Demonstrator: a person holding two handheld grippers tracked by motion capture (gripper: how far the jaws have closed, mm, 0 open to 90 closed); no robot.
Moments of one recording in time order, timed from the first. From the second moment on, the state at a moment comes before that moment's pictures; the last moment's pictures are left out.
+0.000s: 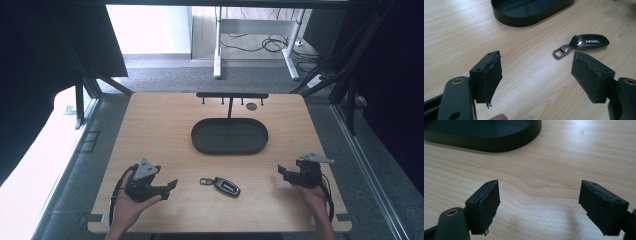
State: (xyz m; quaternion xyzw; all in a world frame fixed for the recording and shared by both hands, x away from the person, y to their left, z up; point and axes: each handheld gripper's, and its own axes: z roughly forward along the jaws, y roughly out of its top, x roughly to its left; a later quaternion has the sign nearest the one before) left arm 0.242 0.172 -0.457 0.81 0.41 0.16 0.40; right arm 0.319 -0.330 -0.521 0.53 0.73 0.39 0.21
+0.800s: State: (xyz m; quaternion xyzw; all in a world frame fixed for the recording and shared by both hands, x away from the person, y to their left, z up) left arm 0.250 0.177 -0.472 0.81 0.40 0.13 0.41; right arm 0.303 -0.331 -0.504 0.51 0.74 0.39 0.20
